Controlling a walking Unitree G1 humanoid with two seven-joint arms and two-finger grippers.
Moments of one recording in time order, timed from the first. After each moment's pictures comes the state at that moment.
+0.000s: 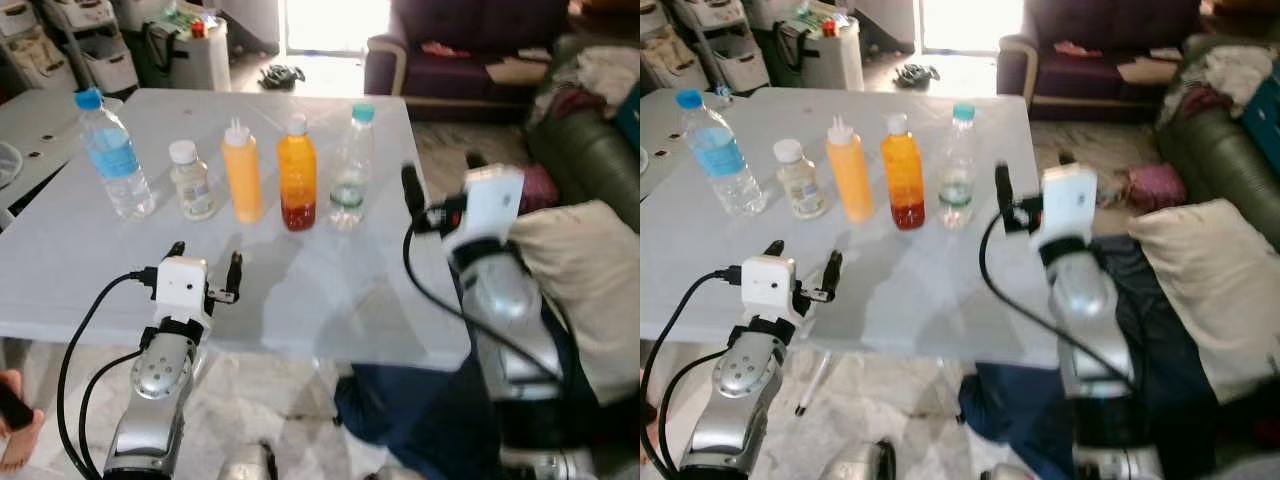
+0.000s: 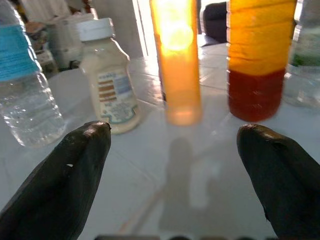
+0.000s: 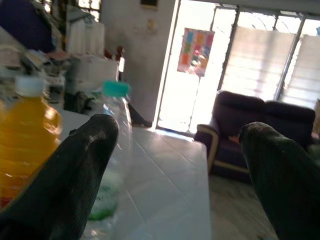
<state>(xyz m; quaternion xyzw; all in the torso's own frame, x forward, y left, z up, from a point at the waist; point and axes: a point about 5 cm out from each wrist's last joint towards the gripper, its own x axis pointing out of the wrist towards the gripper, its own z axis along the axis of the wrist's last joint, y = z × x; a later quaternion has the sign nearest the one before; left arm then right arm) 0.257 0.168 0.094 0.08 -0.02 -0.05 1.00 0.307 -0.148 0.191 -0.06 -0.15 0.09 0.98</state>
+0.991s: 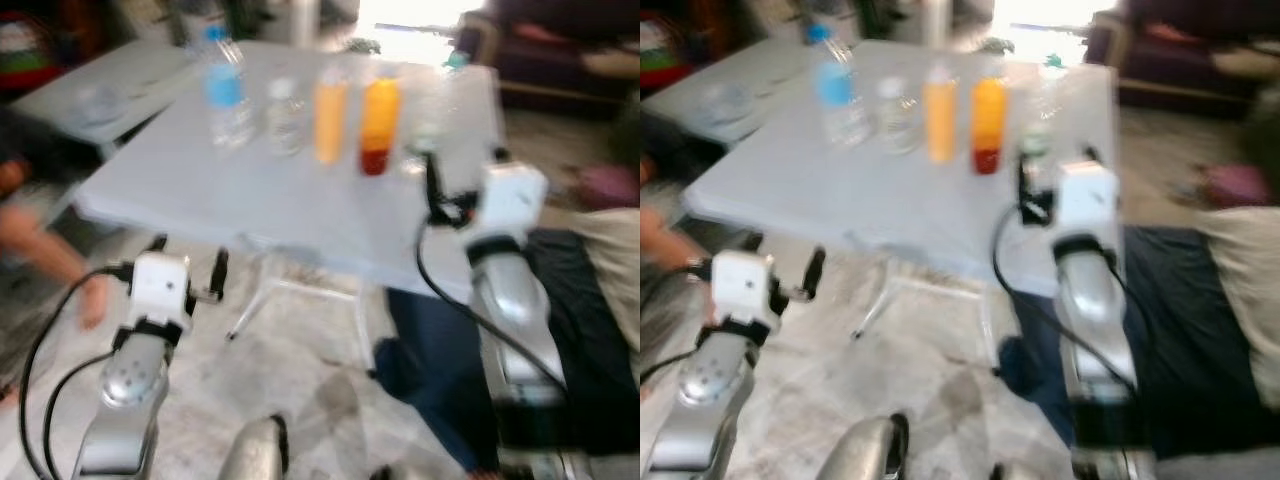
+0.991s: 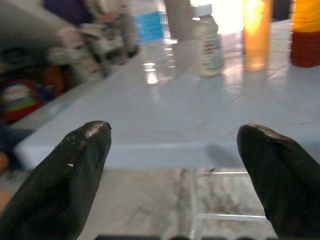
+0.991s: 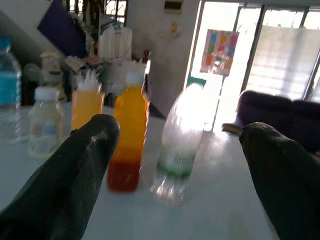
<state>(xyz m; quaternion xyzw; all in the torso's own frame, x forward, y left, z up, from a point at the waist) 0.238 0.181 0.116 0.10 -0.03 -0.04 0.99 0.291 -0.167 0.174 -0.07 -0.14 0.00 0.99</state>
